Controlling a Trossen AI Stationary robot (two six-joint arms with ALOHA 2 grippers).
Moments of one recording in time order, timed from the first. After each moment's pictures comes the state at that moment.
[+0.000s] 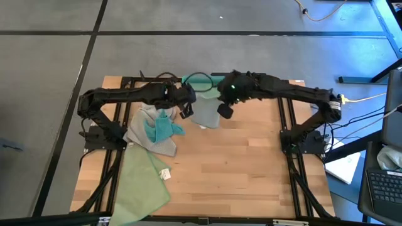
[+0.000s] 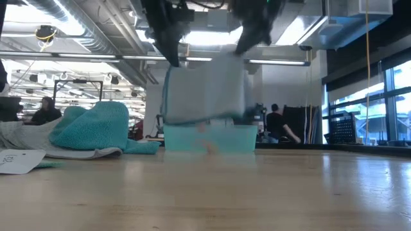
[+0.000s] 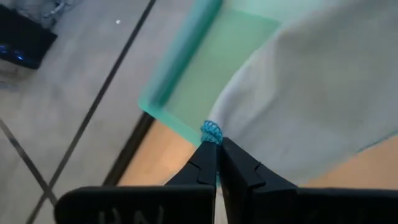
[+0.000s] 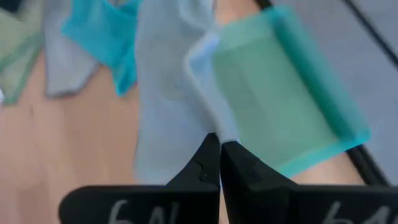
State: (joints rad) left arm 0.20 1.59 1.47 -0.94 -0.56 -0.15; right arm -0.26 1.58 1.53 -0.85 0.07 0.09
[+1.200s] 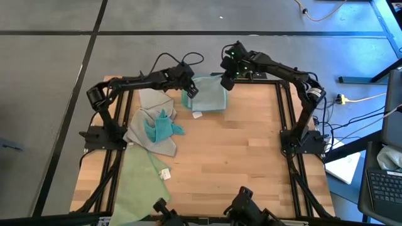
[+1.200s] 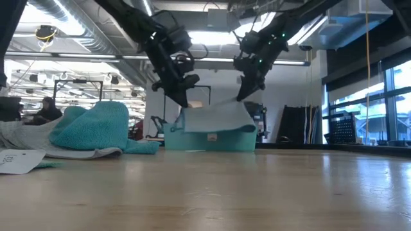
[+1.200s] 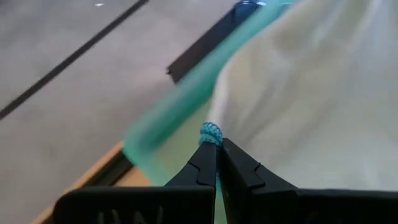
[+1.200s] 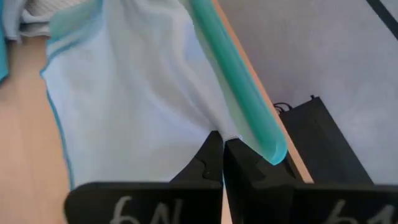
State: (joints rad) left arm 0.59 1.73 1.25 -0.34 -0.24 -0.10; right arm -0.74 1.83 1.53 -0.66 -0.21 -0.26
